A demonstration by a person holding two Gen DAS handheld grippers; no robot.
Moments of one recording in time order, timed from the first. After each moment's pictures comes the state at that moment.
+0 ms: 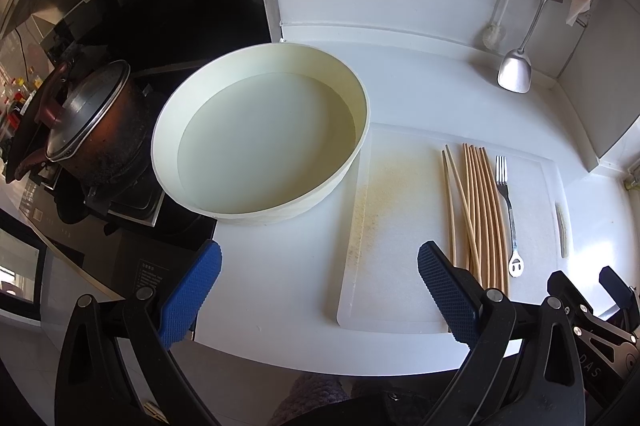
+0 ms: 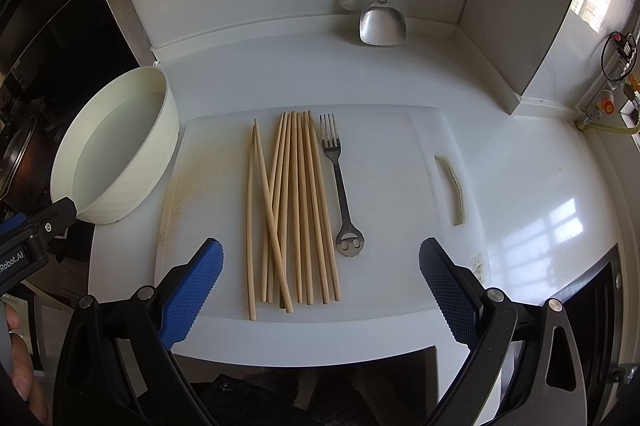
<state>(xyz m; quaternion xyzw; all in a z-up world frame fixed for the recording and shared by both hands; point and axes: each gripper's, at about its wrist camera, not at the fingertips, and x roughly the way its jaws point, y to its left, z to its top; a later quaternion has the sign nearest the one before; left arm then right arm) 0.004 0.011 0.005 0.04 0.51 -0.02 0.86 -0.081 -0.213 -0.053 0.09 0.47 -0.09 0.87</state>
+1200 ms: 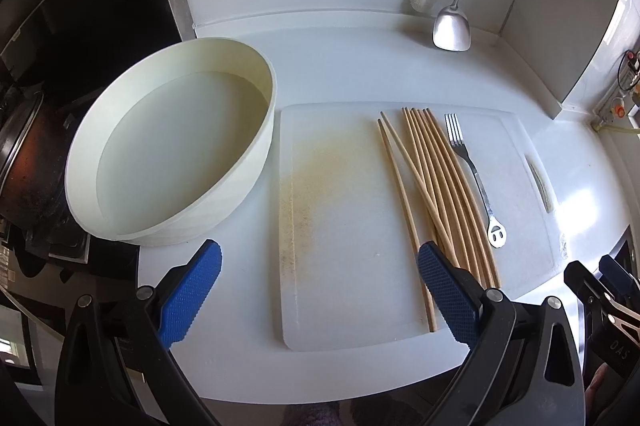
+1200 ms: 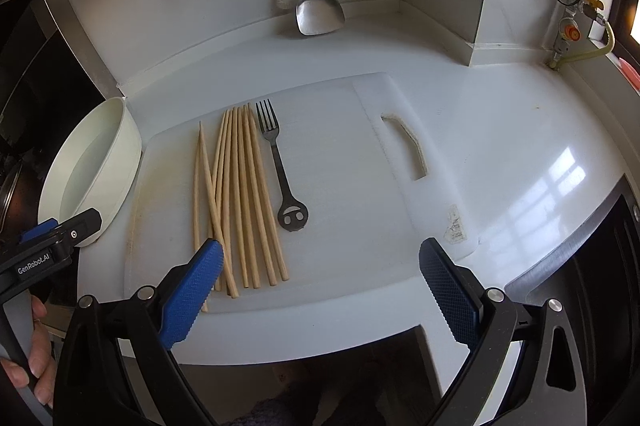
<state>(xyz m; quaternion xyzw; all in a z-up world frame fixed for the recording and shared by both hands) 0.003 -0.038 -0.052 0.07 0.49 -0.14 0.86 -0.129 -0.262 -0.100 0.16 0.43 -0.13 0.88</state>
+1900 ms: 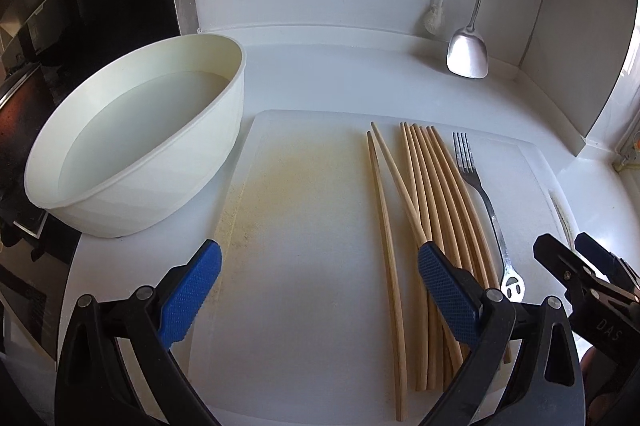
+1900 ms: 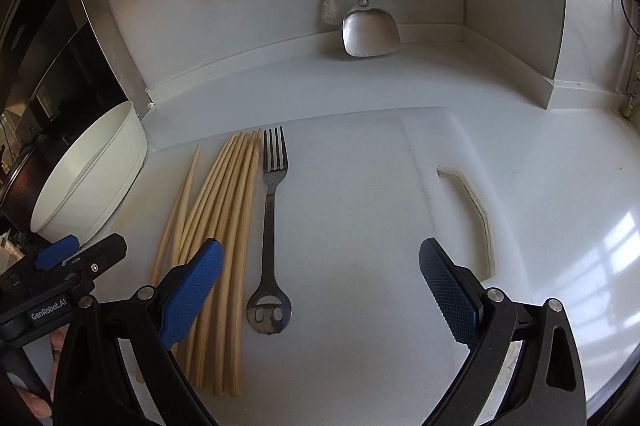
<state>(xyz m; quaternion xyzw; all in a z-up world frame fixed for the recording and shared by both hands) 0.004 -0.080 -0.116 0.02 0.42 -0.10 0.90 -0.057 -0.295 -0.162 0.13 0.35 -0.03 0.92</state>
